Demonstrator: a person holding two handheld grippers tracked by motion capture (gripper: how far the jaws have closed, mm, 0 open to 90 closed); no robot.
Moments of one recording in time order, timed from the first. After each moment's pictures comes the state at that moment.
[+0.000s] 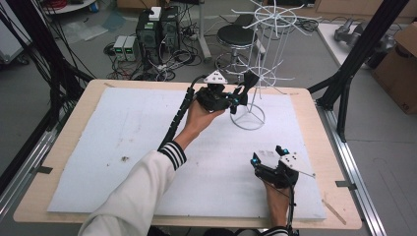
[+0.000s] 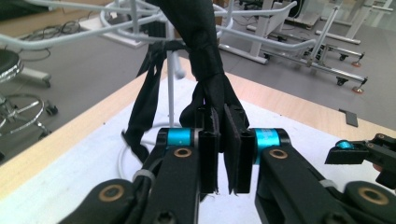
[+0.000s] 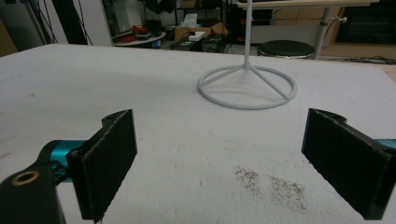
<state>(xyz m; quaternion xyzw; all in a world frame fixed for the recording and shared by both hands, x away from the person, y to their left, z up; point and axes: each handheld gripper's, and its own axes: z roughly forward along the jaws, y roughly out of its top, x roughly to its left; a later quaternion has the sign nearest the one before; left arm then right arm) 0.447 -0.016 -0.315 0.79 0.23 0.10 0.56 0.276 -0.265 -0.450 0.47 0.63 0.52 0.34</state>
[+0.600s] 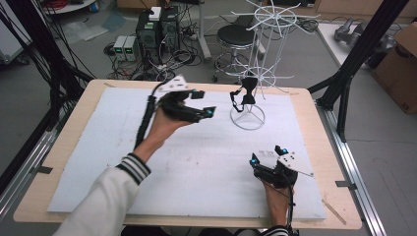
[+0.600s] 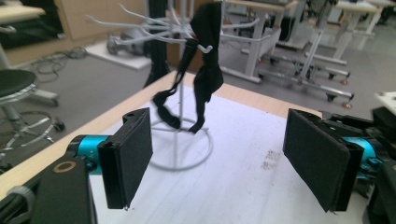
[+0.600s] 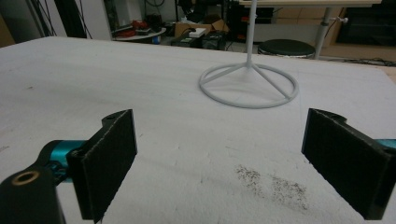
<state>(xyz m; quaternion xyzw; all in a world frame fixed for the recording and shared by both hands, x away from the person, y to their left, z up) 0.399 0.096 -0.307 0.75 0.20 0.13 0.61 0.276 -0.262 -0.449 0.46 0.64 0.51 0.34</state>
